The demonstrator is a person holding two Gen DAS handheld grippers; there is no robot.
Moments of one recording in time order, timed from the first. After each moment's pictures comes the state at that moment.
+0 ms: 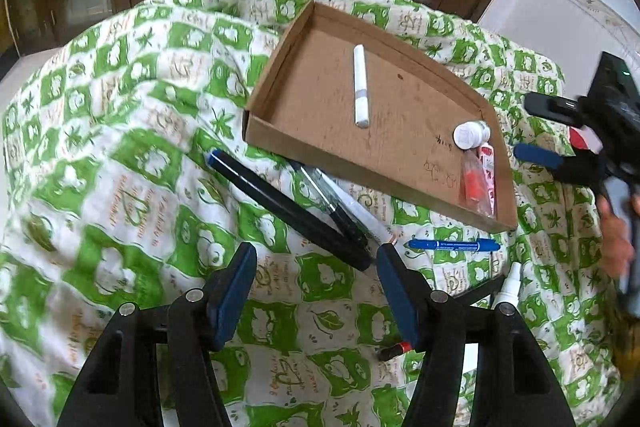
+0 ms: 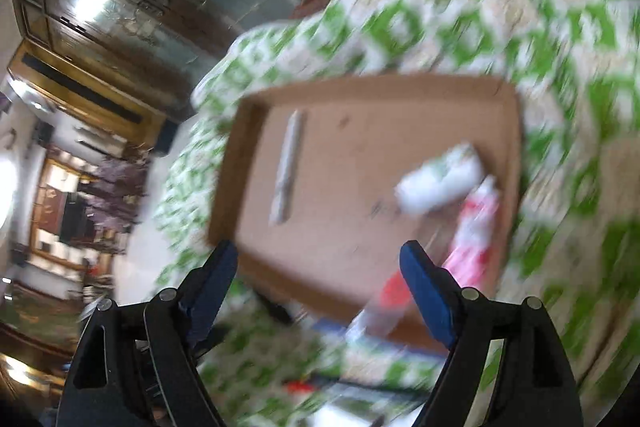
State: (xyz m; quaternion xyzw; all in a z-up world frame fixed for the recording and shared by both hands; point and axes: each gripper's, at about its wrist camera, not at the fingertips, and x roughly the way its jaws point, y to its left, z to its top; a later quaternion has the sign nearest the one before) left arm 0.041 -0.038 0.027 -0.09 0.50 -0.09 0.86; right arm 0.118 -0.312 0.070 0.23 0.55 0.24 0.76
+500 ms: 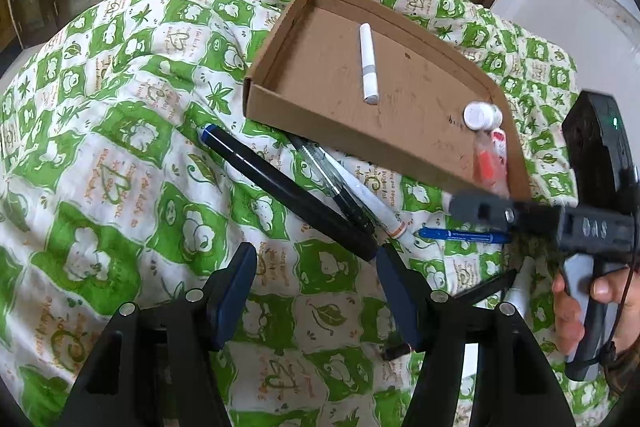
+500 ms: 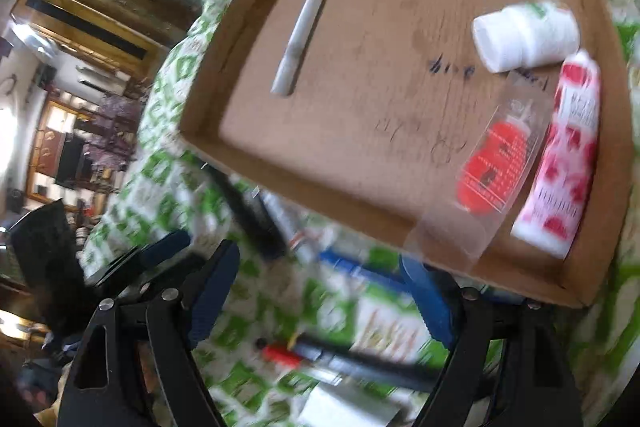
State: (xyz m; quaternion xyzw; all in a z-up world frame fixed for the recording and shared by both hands) left arm 0.044 -0.047 0.013 -0.09 0.51 -0.08 0.85; right arm 0.086 -0.247 -0.004 0.15 0.59 0.27 0.74
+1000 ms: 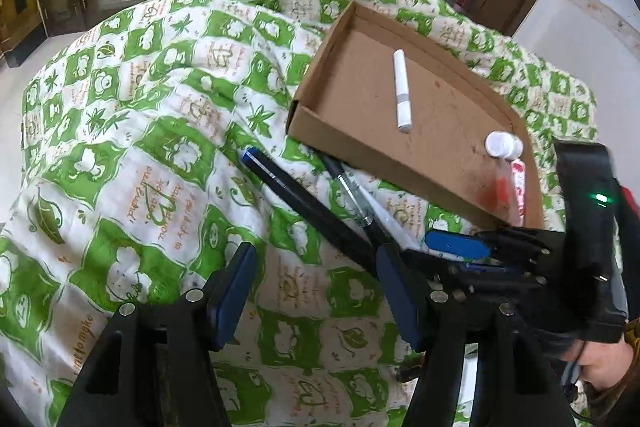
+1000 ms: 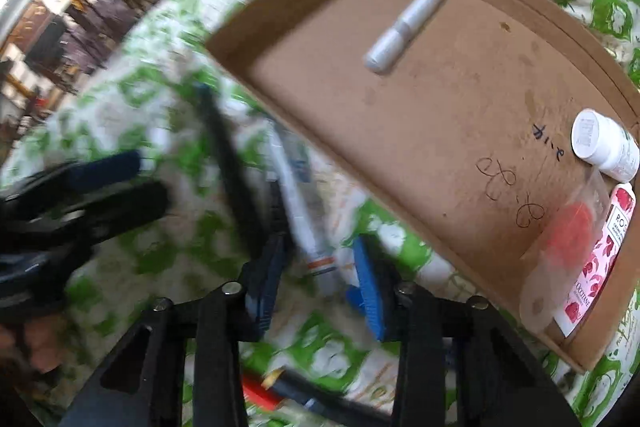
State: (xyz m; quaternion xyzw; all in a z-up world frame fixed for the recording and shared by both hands) left arm 0.046 -0.028 0.020 -0.11 0.50 -0.03 0.86; right arm 0.074 -0.162 -0.017 -0.08 0.57 0.29 0.77
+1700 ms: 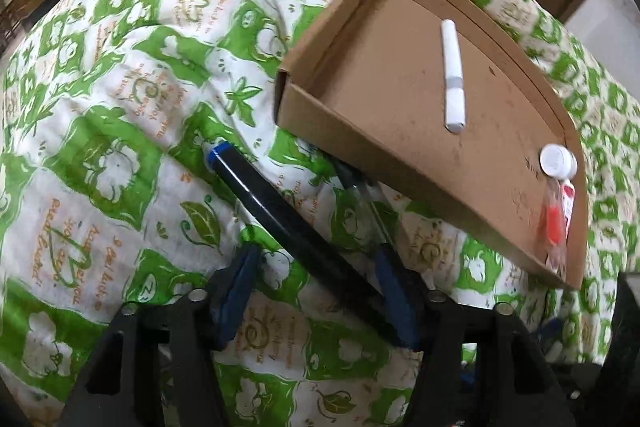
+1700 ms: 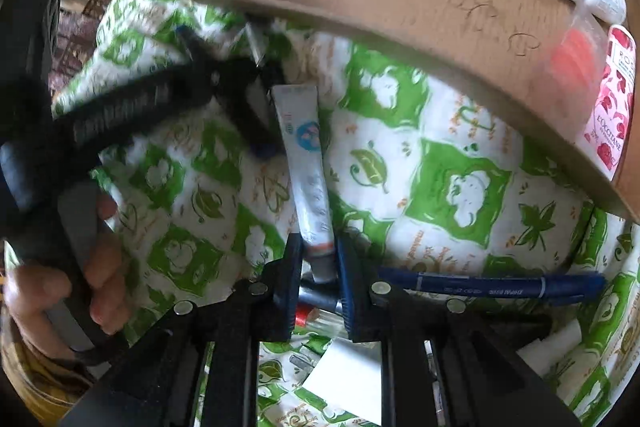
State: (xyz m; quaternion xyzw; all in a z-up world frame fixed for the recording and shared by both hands) left arm 0.102 -0.043 -0.019 -0.13 0.55 0.03 0.82; right arm 0.044 -0.174 -0.029 -0.01 0.68 0.25 0.68
